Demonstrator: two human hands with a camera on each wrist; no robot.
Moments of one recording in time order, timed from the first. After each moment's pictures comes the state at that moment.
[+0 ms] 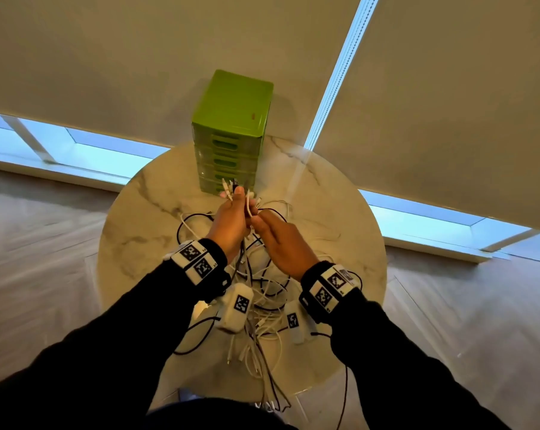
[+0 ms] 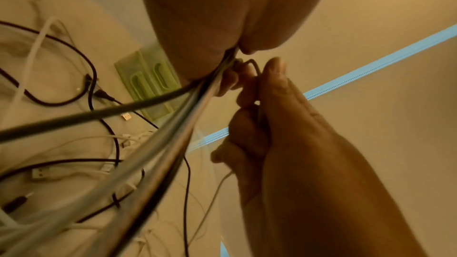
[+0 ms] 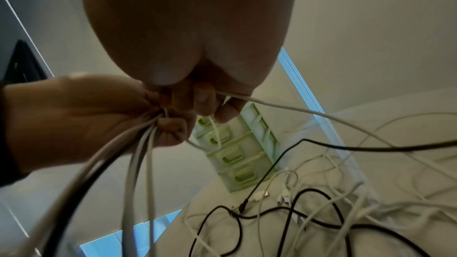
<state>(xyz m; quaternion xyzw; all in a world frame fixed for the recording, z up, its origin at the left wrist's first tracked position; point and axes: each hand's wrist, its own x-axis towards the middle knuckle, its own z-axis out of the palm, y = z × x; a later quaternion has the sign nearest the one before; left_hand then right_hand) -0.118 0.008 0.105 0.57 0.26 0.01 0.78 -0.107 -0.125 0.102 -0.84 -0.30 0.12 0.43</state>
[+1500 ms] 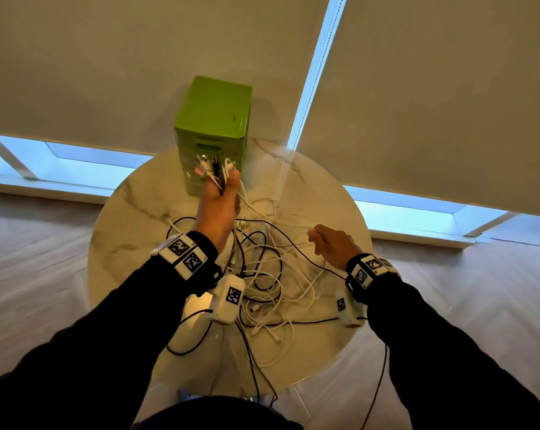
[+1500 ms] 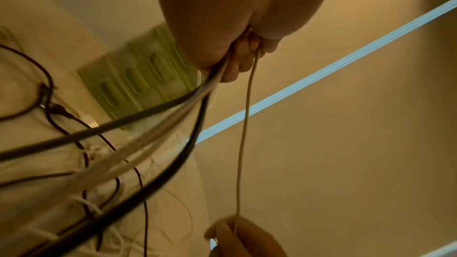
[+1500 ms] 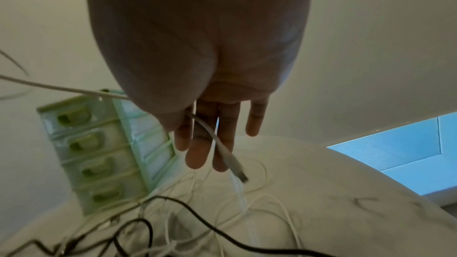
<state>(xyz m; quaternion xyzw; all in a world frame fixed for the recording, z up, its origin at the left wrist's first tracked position) -0.113 0.009 0.122 0.60 0.16 0.13 0.77 -0.063 -0.258 0.056 -0.96 -0.14 0.17 0.18</state>
